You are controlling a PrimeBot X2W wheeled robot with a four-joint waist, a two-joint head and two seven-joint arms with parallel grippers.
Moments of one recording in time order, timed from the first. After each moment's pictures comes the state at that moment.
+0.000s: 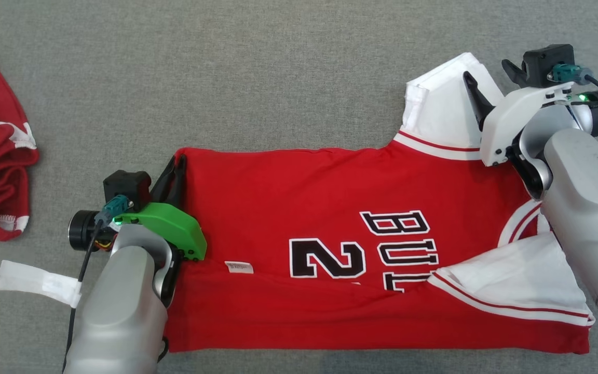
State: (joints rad) left arm -0.63 0.05 -0.17 0.88 -0.22 -0.13 -0.27; right arm -0.94 -0.30 0.42 0.94 0.38 0.13 -0.06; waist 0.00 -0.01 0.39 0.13
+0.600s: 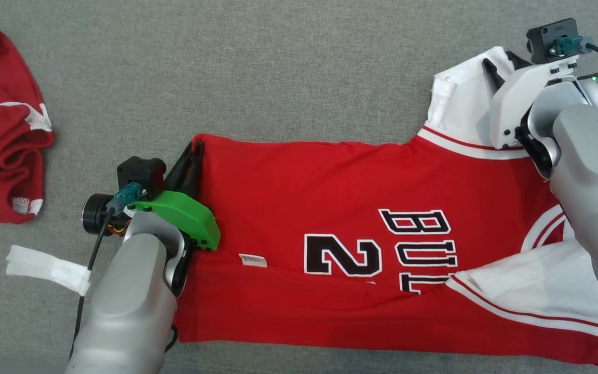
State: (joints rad) left arm -0.66 0.05 -0.27 0.85 -0.30 -0.13 -0.27; right arm -1.07 -0.31 0.53 1.11 0.43 0.13 0.00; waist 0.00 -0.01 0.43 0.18
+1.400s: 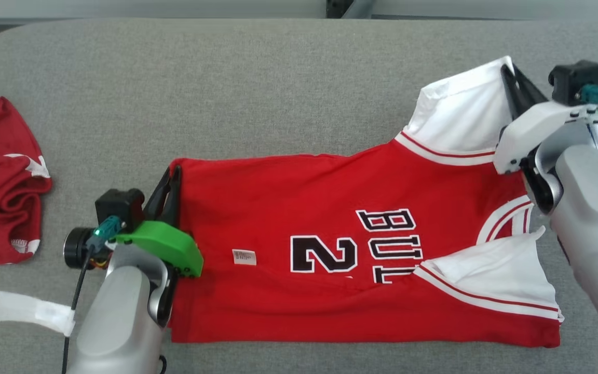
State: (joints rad) left arm -0.55 0.06 -0.18 0.74 -0.25 -0.13 -0.26; right arm -0.96 -0.31 0.41 1.05 0.42 0.13 -0.26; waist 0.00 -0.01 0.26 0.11
